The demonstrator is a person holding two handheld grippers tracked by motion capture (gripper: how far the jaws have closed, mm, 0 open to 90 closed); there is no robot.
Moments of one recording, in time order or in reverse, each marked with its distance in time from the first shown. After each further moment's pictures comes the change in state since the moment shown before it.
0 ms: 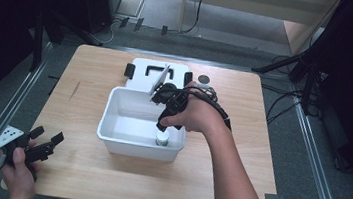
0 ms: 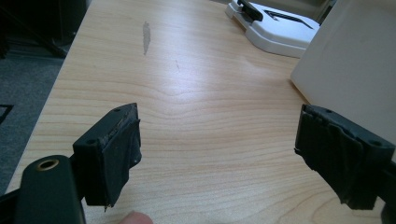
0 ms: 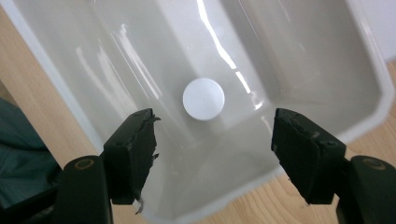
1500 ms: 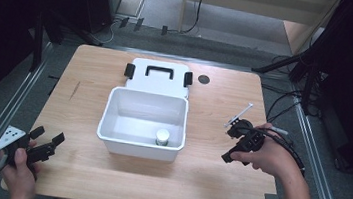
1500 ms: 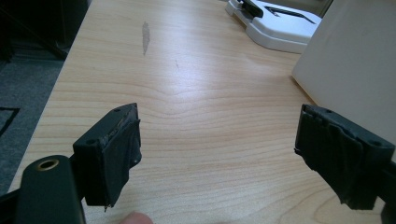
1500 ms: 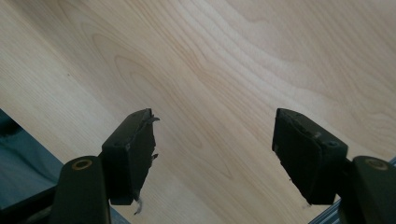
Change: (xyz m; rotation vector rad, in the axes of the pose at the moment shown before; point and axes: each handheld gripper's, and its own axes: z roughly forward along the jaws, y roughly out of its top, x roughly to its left) left arm -0.003 0.000 0.000 0.008 0.012 0.033; right arm -0.059 -0.189 0.016 0.034 -0.023 0.266
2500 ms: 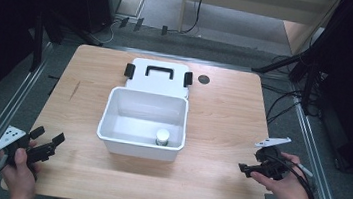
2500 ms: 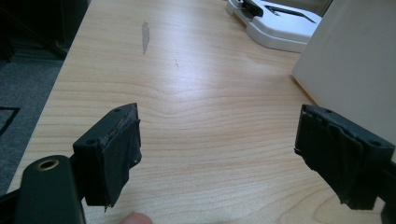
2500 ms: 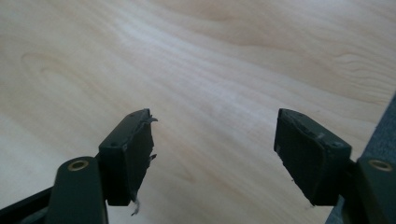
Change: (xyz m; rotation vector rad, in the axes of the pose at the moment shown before) left arm 0.000 0.000 0.000 0.002 -0.001 0.001; right arm -0.035 -0.097 0.048 -0.357 -0.085 0.206
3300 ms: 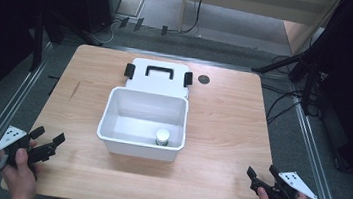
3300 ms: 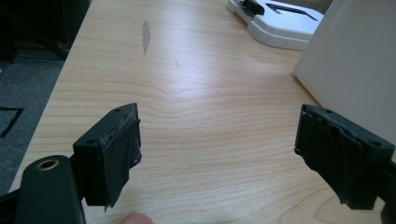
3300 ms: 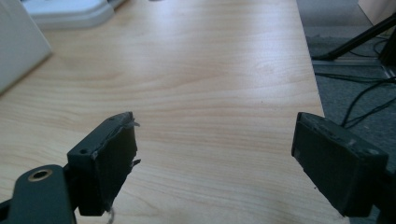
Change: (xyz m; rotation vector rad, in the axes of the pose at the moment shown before) left arm -0.001 0.000 0.000 0.003 0.008 0.009; right arm -0.002 -0.100 0.025 -0.614 -0.109 0.353
